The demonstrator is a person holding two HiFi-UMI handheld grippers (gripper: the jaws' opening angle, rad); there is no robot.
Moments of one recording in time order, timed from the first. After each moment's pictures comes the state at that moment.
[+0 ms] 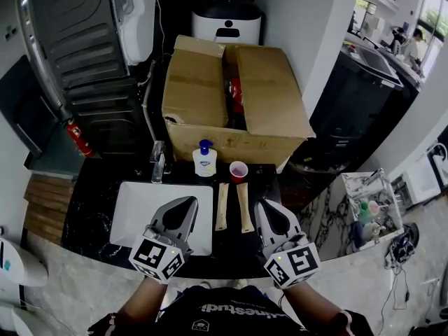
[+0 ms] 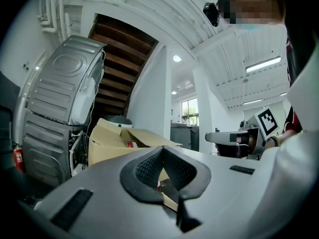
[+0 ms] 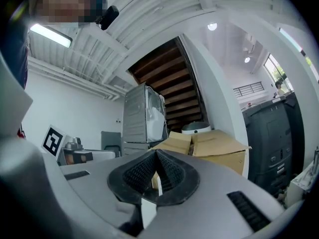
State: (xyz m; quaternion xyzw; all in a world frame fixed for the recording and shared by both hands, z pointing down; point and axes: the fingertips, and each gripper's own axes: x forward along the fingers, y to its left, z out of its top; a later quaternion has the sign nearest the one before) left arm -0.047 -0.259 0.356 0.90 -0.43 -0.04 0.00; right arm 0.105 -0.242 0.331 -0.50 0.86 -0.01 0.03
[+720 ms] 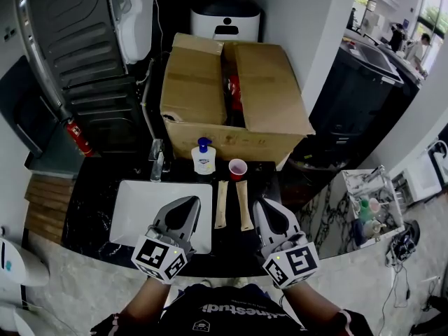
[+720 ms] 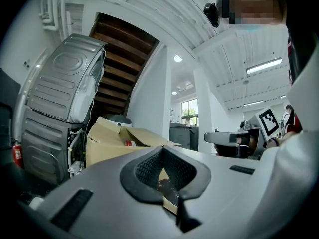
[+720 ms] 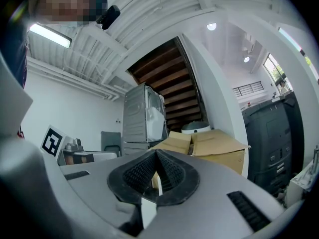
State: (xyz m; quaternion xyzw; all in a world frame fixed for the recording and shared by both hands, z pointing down) left arm -0.036 -0.257 0.358 0.90 -0.43 -0.05 0.02; right arm 0.107 -0.241 0.332 -0.51 0.86 -0.01 0.03
